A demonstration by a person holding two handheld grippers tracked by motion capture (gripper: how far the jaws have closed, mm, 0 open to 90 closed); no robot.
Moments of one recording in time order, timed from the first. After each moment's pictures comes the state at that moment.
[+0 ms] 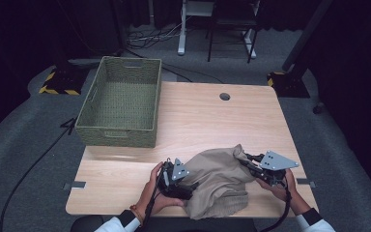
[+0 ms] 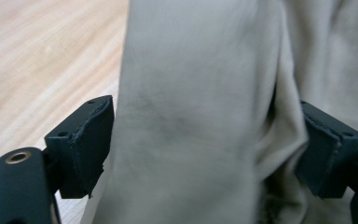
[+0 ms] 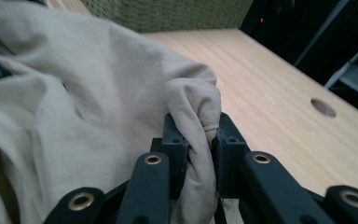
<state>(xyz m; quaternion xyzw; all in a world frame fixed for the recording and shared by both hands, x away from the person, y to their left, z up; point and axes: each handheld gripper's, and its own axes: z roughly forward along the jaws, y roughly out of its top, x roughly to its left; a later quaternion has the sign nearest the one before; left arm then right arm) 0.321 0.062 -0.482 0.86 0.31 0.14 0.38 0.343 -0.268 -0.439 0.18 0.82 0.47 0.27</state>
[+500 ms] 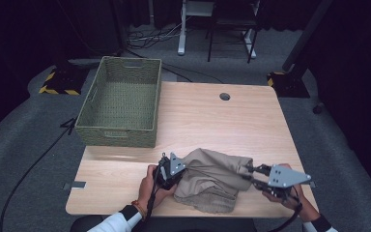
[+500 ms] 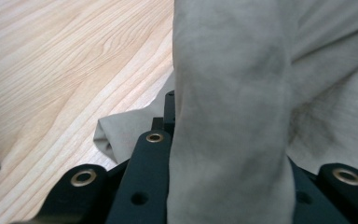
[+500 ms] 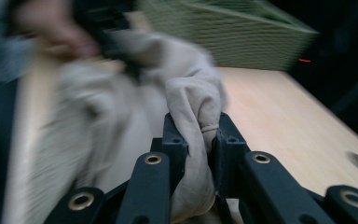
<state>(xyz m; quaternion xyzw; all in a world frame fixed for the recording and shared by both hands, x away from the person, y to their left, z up) 0.332 0.073 -0.487 0.85 0.32 0.22 0.37 0.298 -0.267 -0.423 0.05 0.84 0.49 0.22</state>
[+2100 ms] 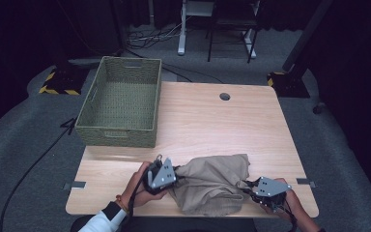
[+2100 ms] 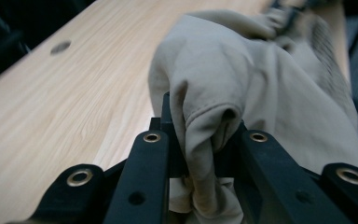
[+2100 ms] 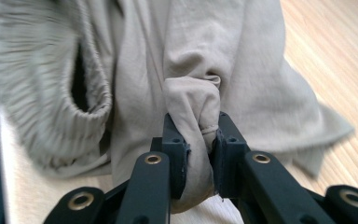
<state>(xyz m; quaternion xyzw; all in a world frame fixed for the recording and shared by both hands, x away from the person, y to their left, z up) 0.284 0.096 -0.442 0.87 0.06 0.22 0.44 0.298 -0.275 -0.486 0.14 0.89 0.36 0.22</state>
